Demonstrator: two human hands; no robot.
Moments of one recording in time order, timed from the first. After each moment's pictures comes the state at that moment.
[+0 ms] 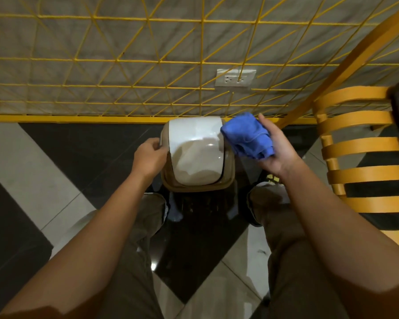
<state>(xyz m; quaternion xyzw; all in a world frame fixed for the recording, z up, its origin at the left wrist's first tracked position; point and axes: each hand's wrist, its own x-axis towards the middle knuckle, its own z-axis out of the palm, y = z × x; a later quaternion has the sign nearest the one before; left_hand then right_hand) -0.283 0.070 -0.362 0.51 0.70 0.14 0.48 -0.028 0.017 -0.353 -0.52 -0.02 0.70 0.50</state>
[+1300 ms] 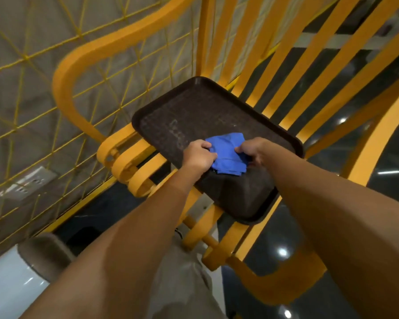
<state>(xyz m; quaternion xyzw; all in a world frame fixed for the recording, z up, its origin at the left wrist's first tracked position) 0.213 -0.114 -0.304 0.73 0.39 -0.05 0.56 0.292 -0.217 -0.282 -0.83 0.13 0.39 0.37</state>
